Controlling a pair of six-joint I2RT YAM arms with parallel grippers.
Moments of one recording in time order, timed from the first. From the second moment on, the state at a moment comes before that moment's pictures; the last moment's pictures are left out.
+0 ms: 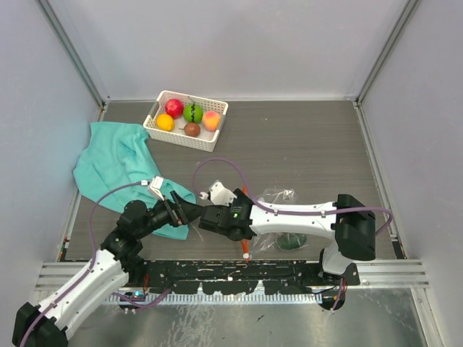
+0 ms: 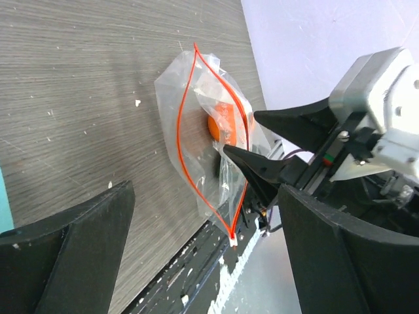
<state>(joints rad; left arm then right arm) -0.54 0.48 0.18 0.10 0.35 -0.96 1.31 1.63 1.23 -0.97 0.78 0.47</state>
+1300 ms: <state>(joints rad) -0.98 1.52 0.56 0.86 0.37 -1.14 1.32 1.11 1.02 -0.91 0.82 0.63</state>
